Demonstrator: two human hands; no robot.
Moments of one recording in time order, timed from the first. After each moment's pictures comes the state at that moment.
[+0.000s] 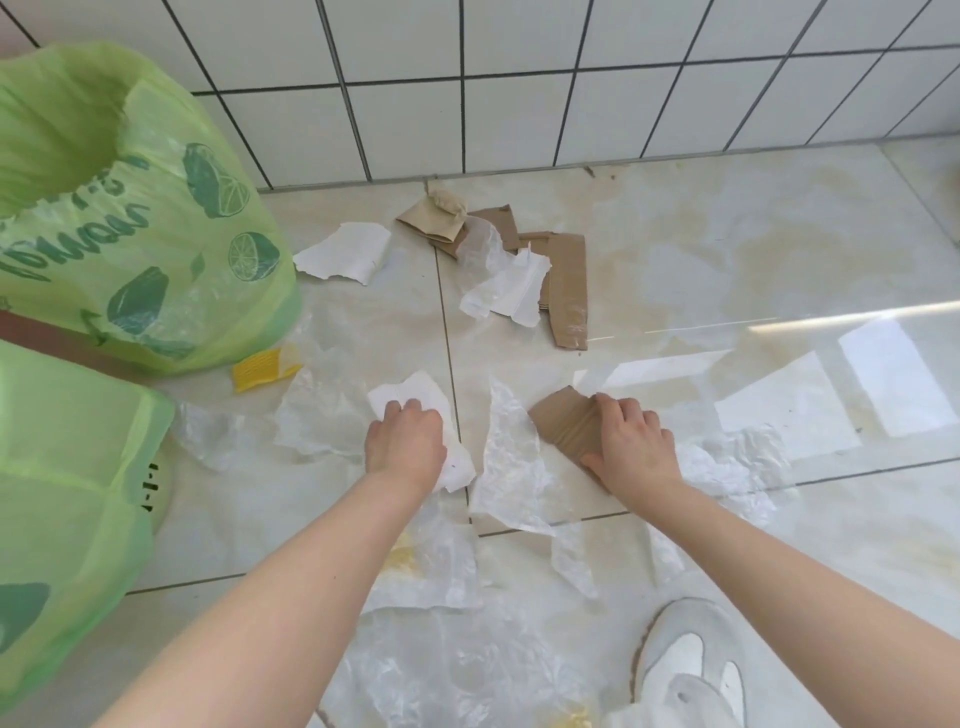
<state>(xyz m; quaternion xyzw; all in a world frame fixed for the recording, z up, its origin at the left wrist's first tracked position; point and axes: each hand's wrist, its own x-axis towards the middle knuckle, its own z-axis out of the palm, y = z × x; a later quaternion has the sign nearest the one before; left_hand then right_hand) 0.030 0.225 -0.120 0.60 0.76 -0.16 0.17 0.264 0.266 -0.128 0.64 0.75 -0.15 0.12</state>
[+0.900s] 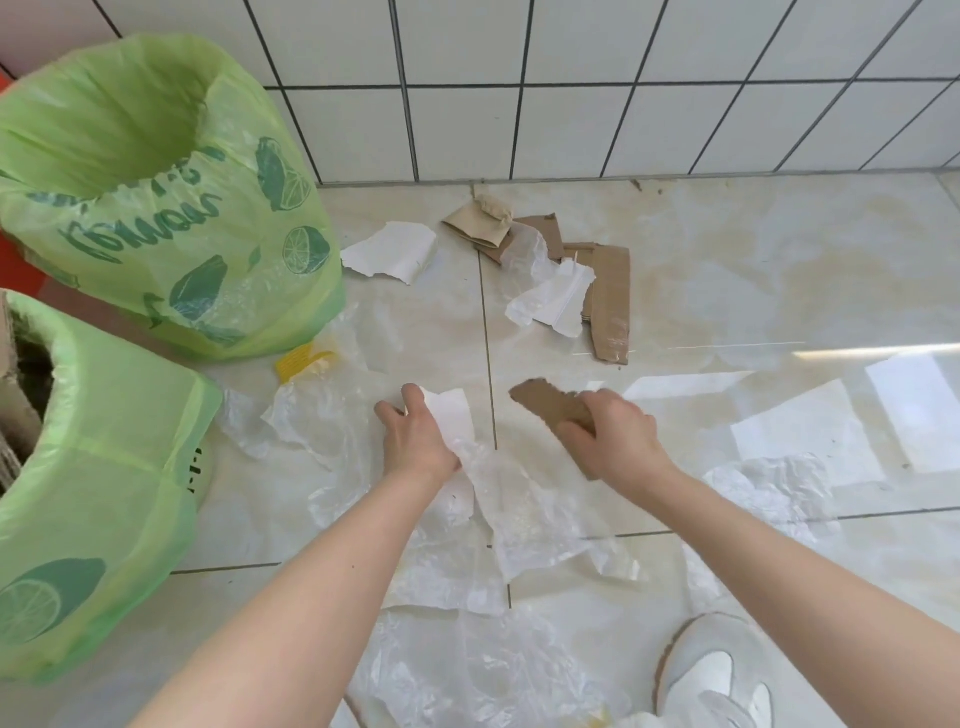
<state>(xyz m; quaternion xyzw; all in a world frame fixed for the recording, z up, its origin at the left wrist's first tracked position) 0.005 0.218 -0.130 0.37 0.85 0.10 0.35 0.204 0.279 -0.099 0.58 0.77 -0.26 -0.01</state>
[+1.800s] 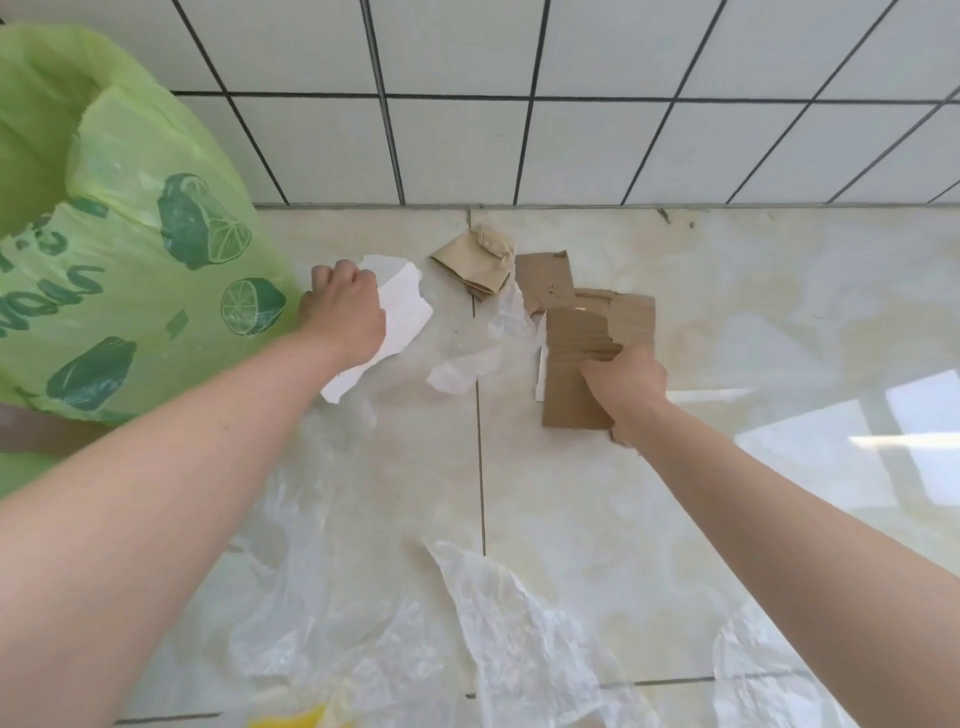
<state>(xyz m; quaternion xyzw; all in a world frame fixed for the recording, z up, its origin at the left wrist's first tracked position) -0.121 0.409 -0.115 0.55 0.82 -0.04 0.13 0.149 0.443 -0.109 0.76 0.53 -0.37 -0.07</state>
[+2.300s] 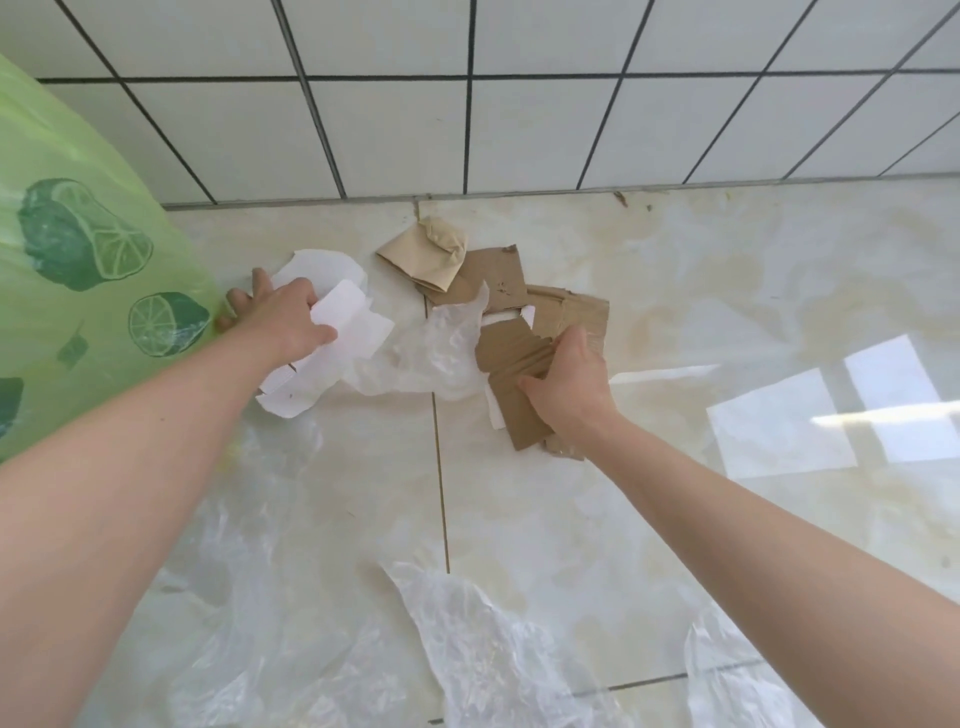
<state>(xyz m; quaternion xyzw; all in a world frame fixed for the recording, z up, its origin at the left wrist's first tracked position) -0.139 0.428 -0.142 0.46 0.86 -0.07 0.23 0.147 0.433 -0.116 0.69 0.62 -0.37 -0.07</state>
